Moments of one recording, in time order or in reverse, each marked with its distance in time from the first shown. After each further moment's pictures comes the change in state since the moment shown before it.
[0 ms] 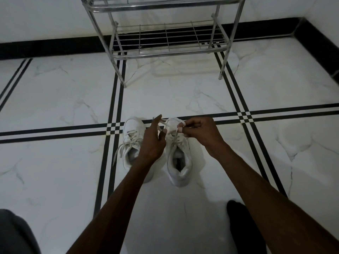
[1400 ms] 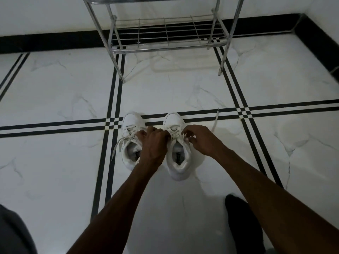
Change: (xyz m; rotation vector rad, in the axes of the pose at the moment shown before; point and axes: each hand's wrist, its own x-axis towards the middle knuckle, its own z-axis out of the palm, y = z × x) left_hand -0.020 -0.006 0.019 0.638 -0.026 0.069; right_hand -0.004 0.042 -0.009 -0.800 -0.189 -0.183
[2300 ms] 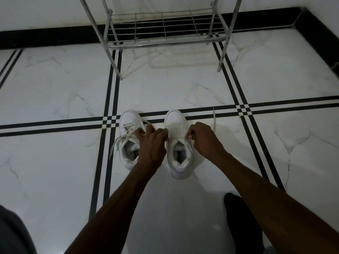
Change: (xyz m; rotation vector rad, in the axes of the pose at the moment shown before) left_hand -0.004 -0.008 0.009 0.187 0.035 0.083; right_hand -0.002 0.010 0.012 -0.059 0.139 0.066
